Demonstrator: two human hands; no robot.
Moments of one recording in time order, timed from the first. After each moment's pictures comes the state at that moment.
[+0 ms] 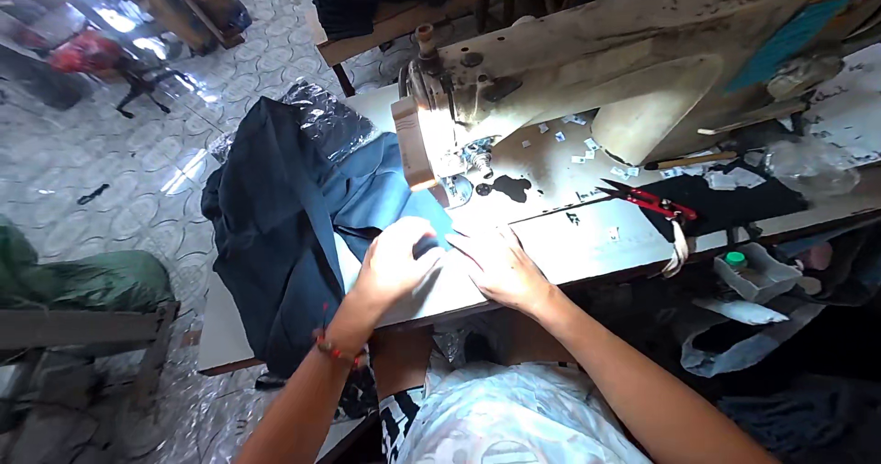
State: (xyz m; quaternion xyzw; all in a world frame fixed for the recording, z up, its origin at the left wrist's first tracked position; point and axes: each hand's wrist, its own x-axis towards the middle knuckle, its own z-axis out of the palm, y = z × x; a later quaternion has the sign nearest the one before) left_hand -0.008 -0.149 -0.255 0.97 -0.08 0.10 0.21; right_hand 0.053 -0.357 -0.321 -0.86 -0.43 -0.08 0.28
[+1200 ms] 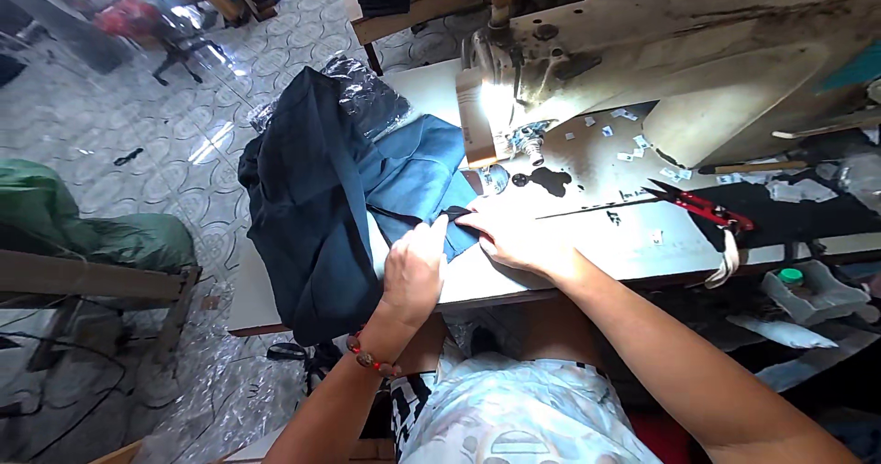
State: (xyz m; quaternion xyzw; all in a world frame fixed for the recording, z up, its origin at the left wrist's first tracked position) left_hand -0.046 -0.170 -0.258 0.98 0.04 0.17 0.06; right_hand 0.092 -0.323 -0.286 -0.78 -0.56 0.01 0.27
